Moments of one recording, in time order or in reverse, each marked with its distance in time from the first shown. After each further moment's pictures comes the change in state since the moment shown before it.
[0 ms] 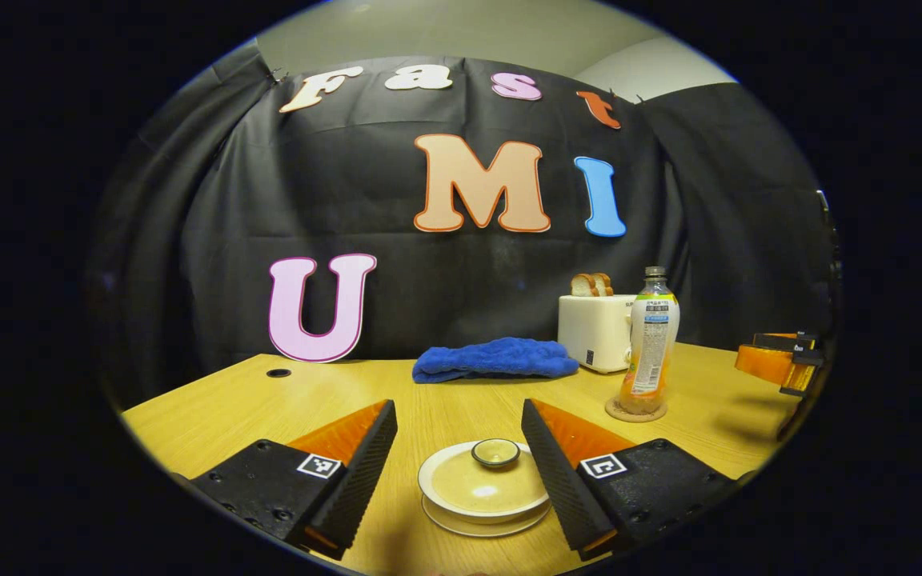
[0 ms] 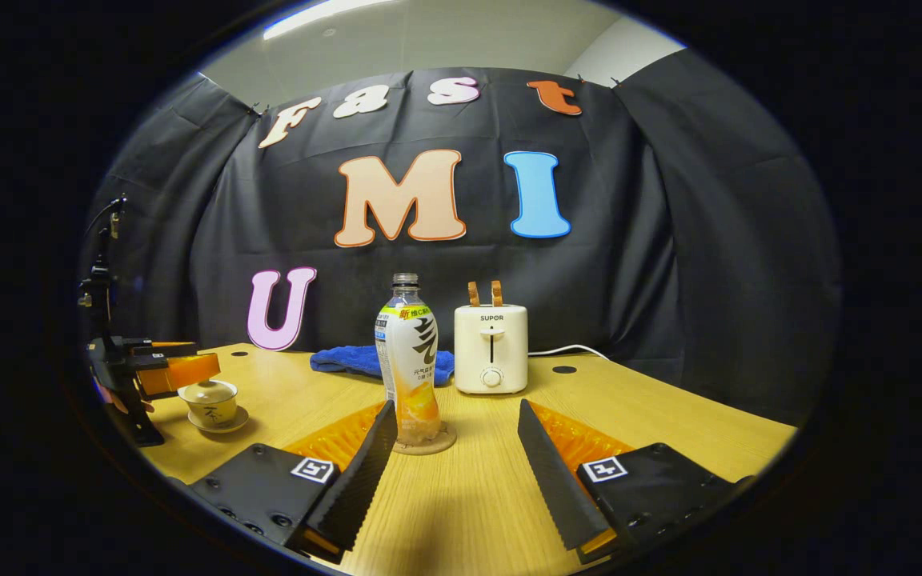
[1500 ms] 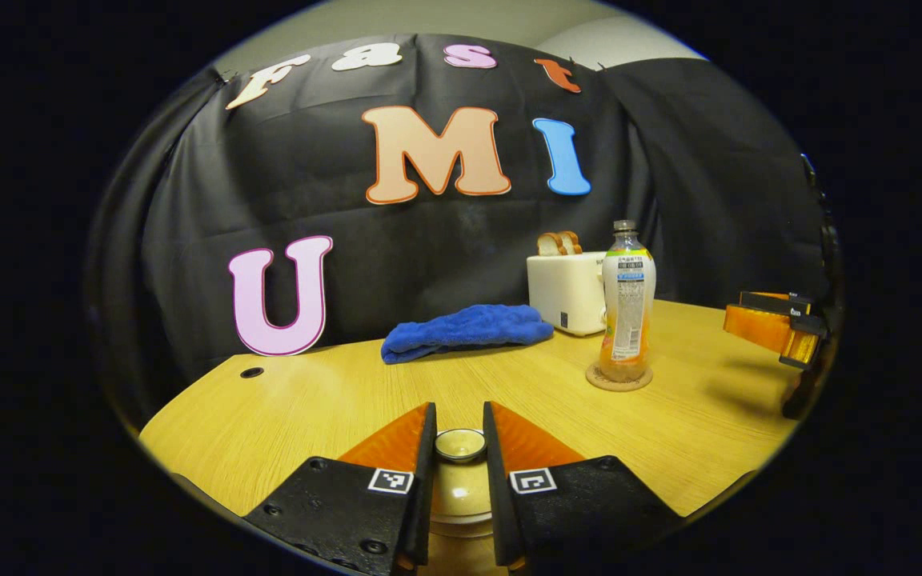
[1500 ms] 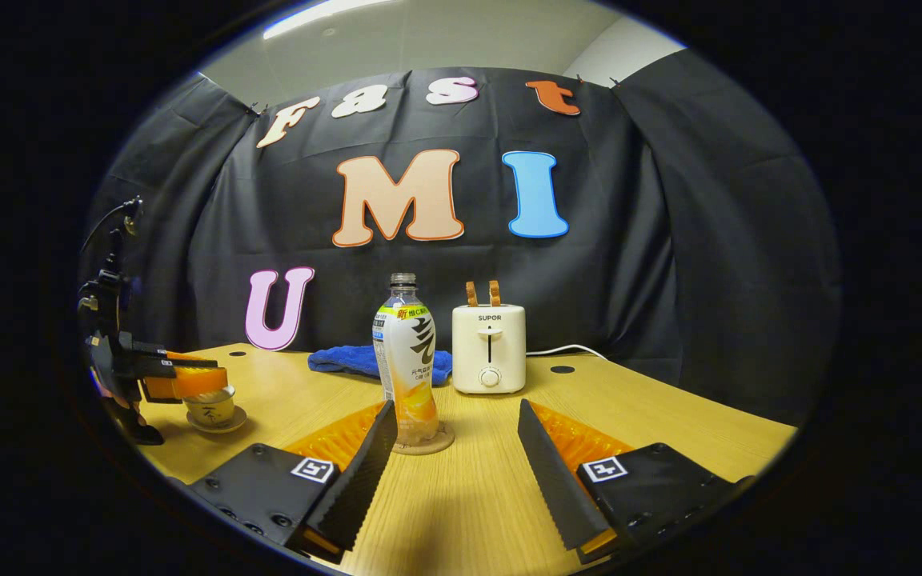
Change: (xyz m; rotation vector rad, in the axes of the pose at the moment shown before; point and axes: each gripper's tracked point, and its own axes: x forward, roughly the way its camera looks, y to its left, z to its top) left arm 0.019 -0.031 -0.022 0.111 0.144 -0.131; right arm -0.008 0.003 0.007 0.000 0.000 -0.008
